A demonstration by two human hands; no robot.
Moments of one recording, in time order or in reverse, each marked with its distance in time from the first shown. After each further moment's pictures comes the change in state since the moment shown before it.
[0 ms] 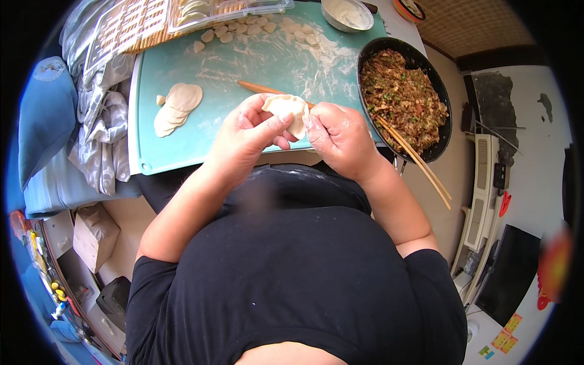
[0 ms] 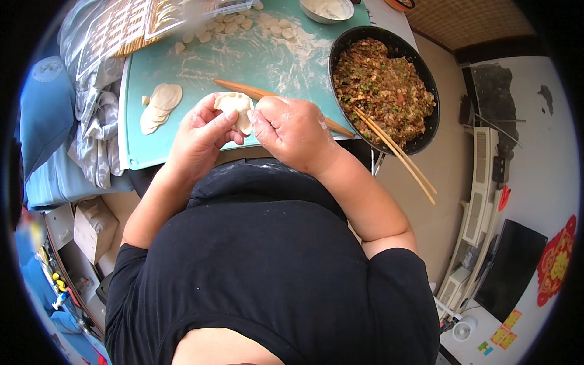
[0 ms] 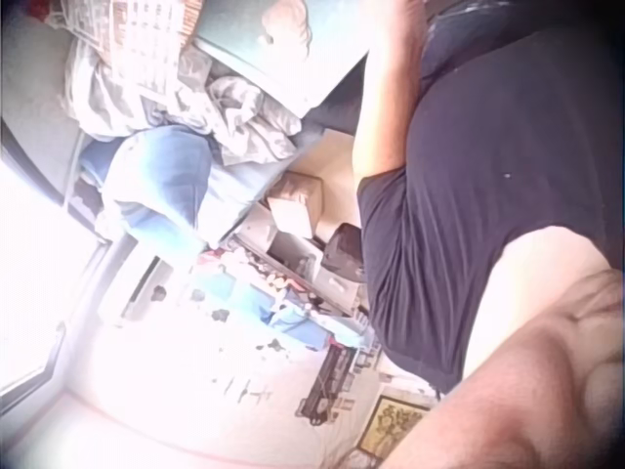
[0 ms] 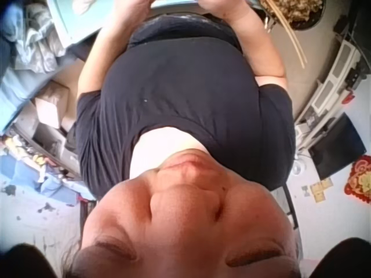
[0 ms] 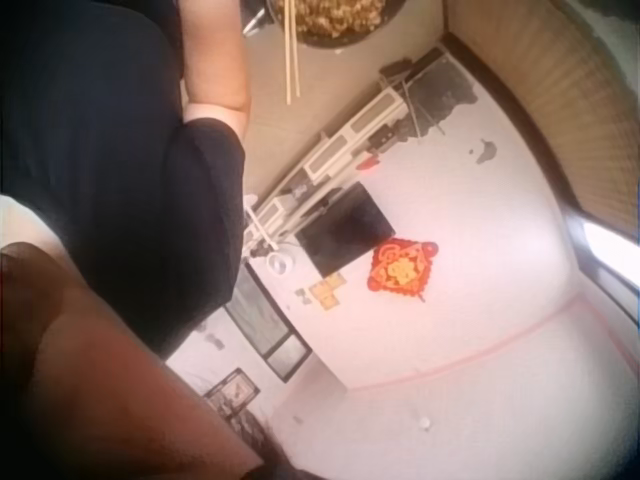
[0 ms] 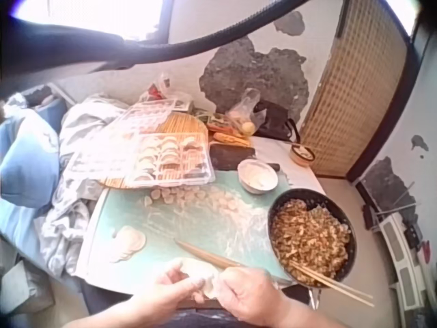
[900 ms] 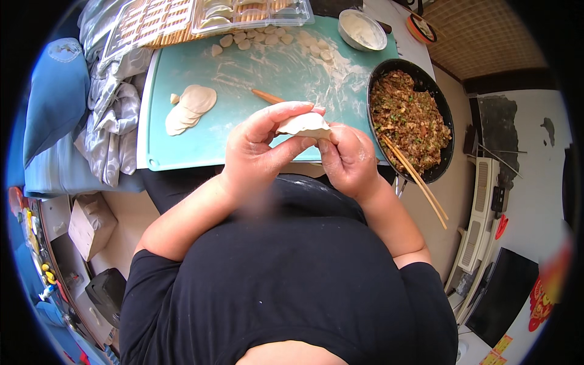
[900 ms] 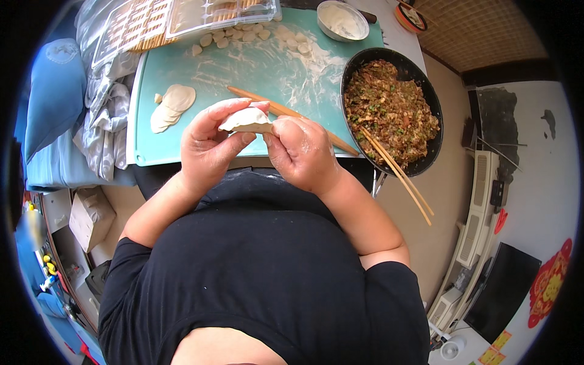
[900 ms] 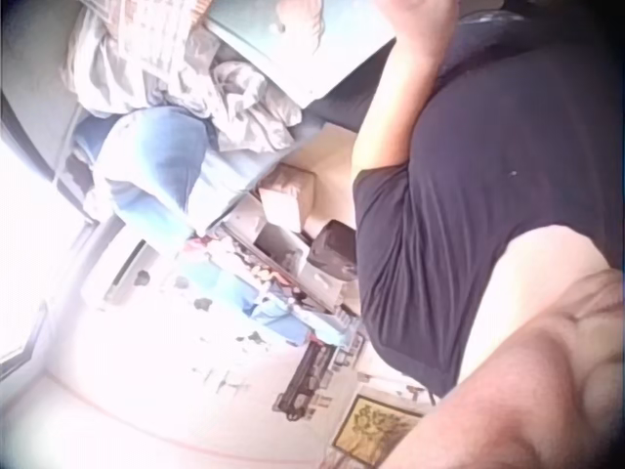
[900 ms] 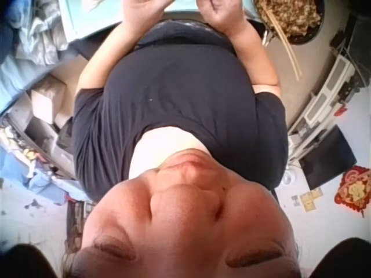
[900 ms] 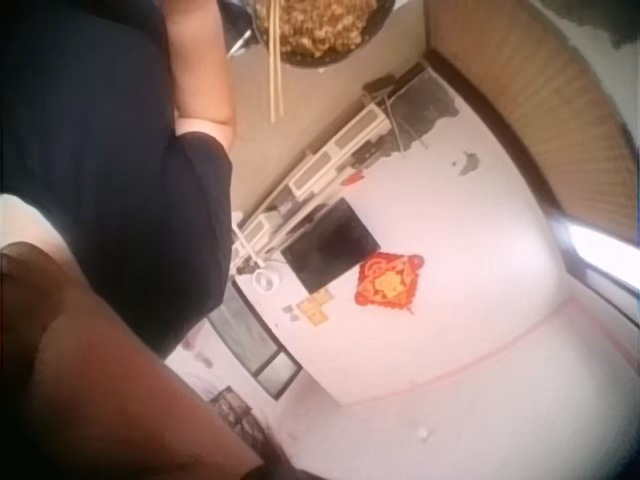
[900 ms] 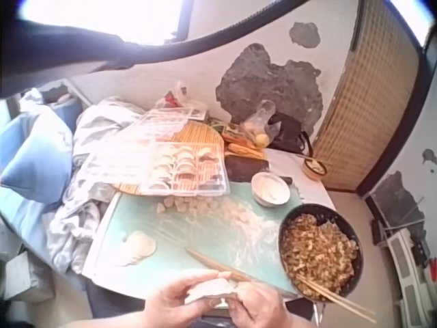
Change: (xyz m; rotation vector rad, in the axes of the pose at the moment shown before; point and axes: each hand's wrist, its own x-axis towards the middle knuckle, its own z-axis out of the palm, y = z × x) left_hand -0.003 -0.007 0.011 0.181 0.010 0.578; right_hand 0.001 0.004 0.009 0.047 0.114 -0.235
